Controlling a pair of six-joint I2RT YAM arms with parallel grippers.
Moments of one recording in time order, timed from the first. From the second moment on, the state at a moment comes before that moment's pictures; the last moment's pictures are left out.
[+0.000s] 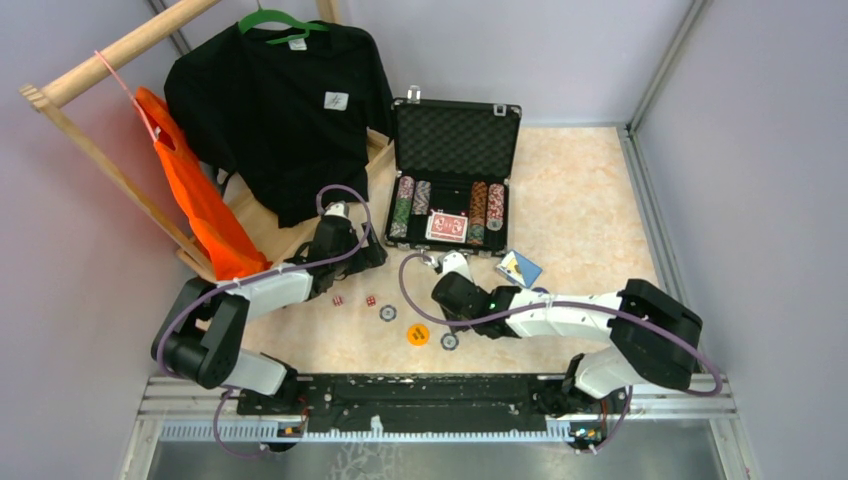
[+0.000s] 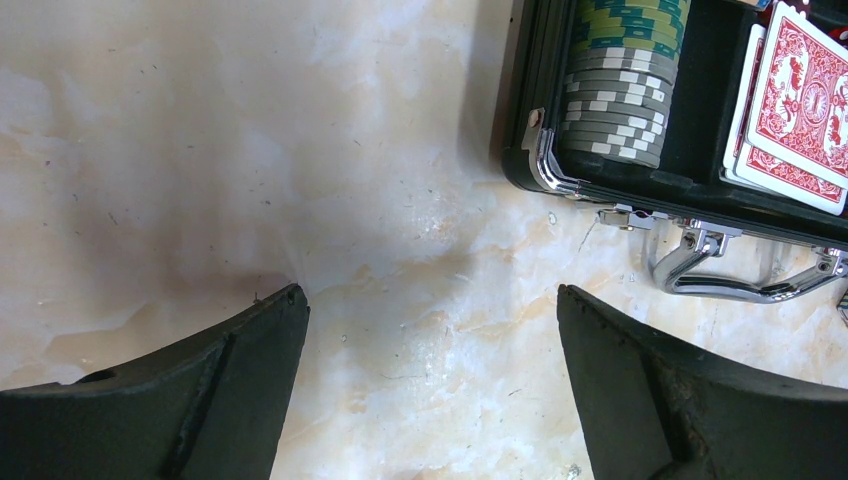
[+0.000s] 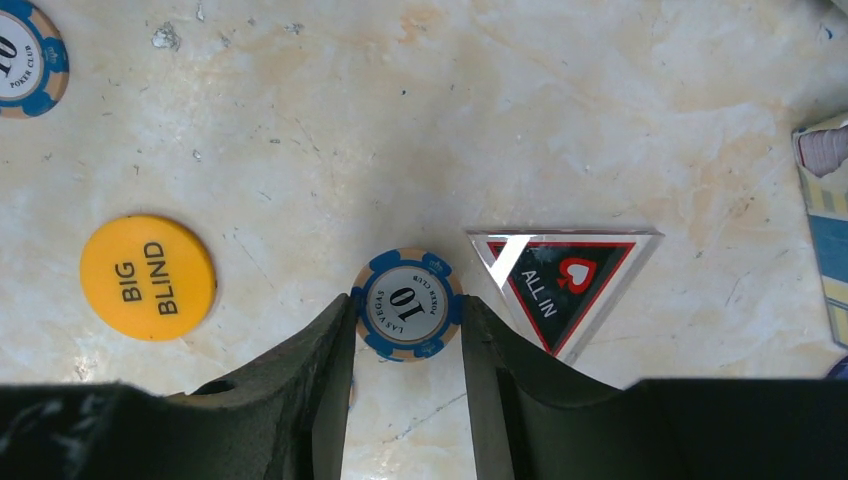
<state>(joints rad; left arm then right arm) -0.45 1.44 0.59 0.14 -0.11 -0.61 1.09 1.40 0.68 -0.28 0.37 0.48</state>
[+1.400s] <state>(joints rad) -0.45 1.44 0.59 0.14 -0.10 -0.61 1.09 1.40 0.63 -0.22 0.35 0.52</state>
